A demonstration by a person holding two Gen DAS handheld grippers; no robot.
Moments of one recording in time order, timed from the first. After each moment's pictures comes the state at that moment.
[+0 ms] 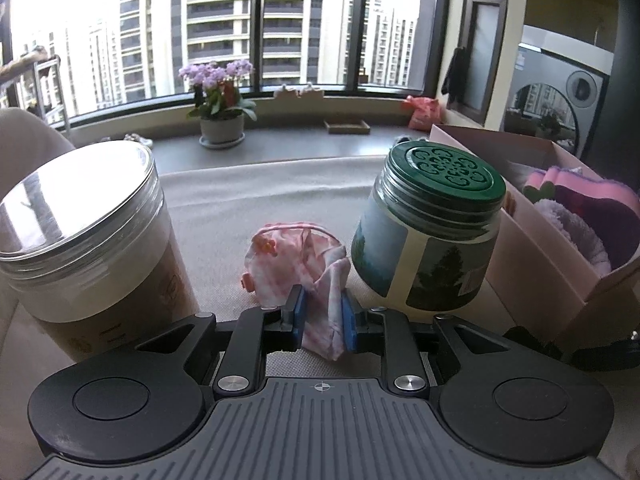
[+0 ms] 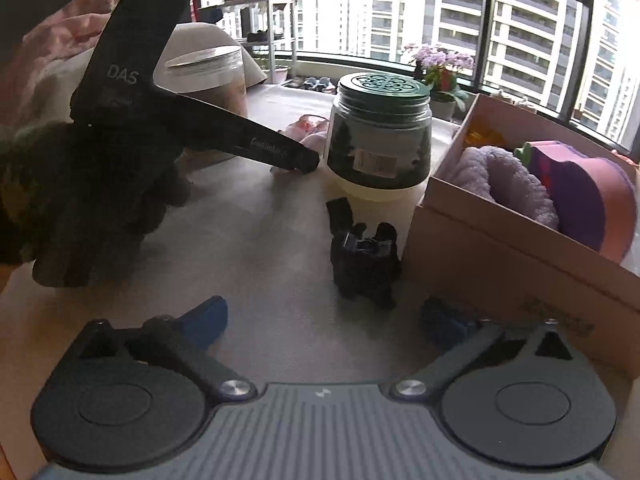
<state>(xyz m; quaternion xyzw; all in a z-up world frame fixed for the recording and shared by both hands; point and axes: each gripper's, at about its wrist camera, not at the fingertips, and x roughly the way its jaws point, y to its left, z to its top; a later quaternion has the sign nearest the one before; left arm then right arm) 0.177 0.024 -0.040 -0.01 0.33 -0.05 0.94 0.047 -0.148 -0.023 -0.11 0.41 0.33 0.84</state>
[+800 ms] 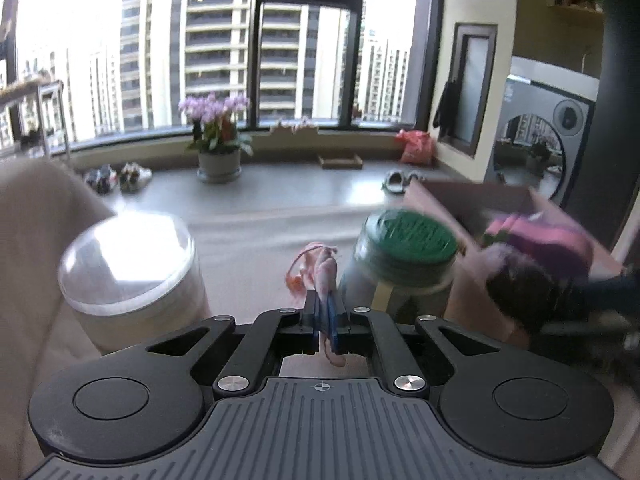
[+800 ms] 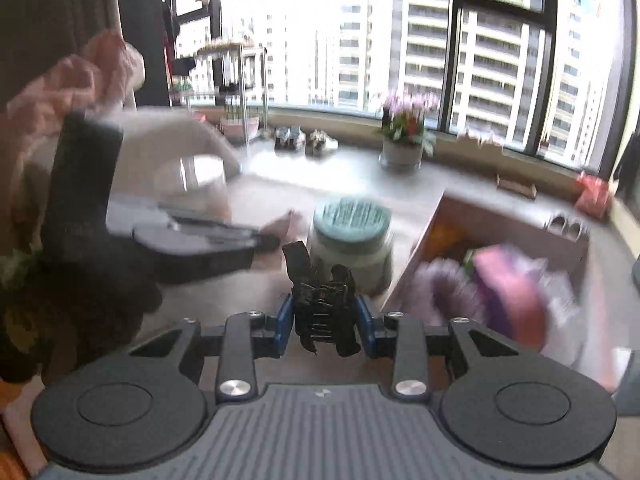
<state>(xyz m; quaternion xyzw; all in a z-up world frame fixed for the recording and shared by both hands) 0.152 0.036 0.008 -0.01 0.27 -0.06 0.96 0.056 -0.151 0.069 -0.08 0.34 0.29 0.89</state>
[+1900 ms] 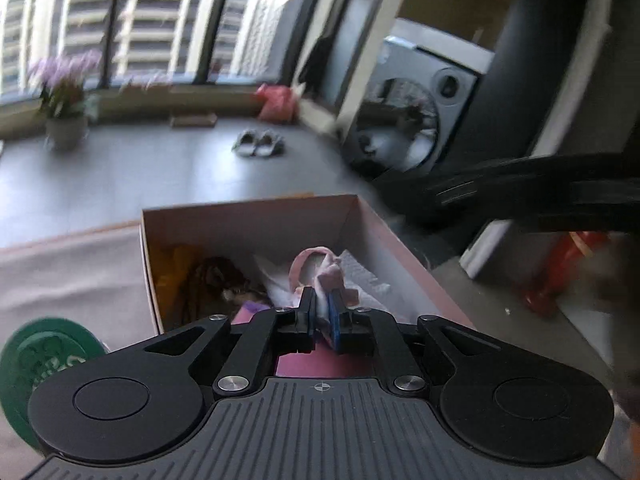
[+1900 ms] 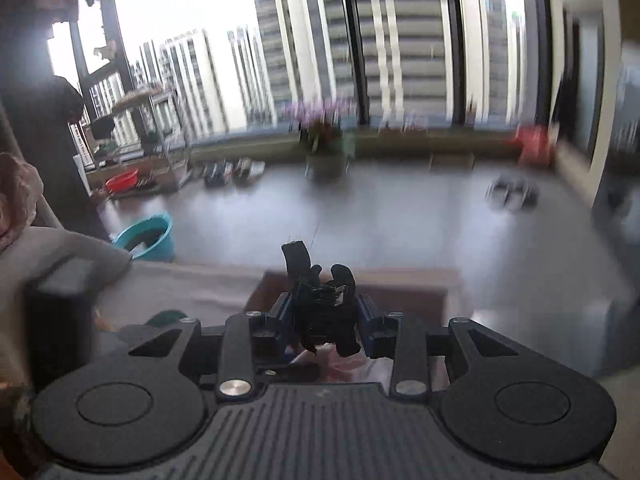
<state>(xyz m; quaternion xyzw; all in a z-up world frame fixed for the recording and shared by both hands) 0.272 -0.108 0.018 -0.04 0.33 -0.27 0.90 0.208 -0.281 0.072 0.04 0.43 0.20 0.88</state>
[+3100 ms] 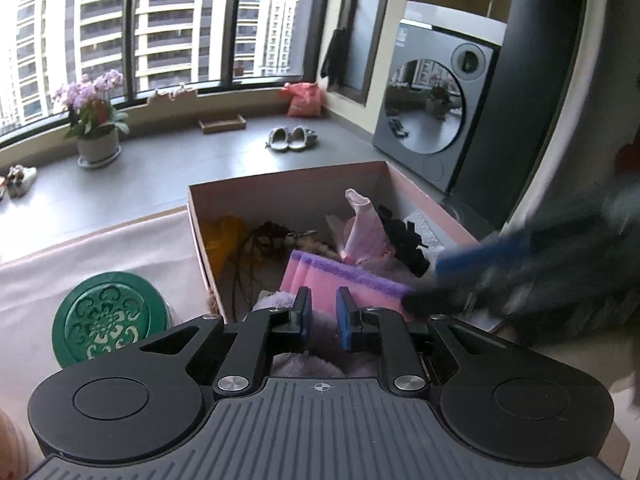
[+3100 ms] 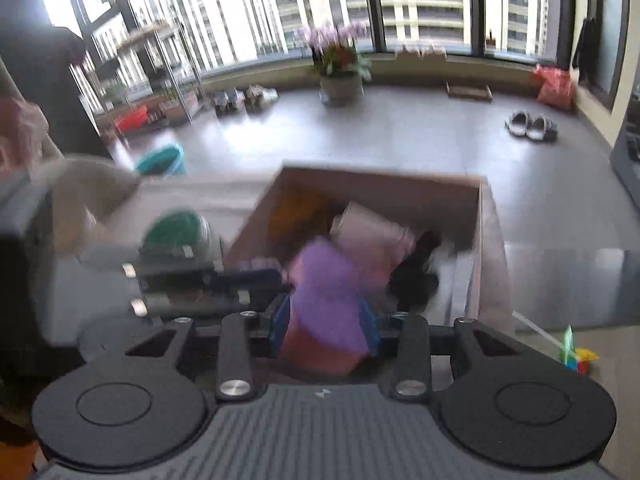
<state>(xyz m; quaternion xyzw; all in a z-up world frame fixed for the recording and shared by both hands) 0.245 -0.106 0.011 0.01 0.35 -0.22 0.91 0.165 -0.262 0.044 -0.01 0.50 0.21 0.84</state>
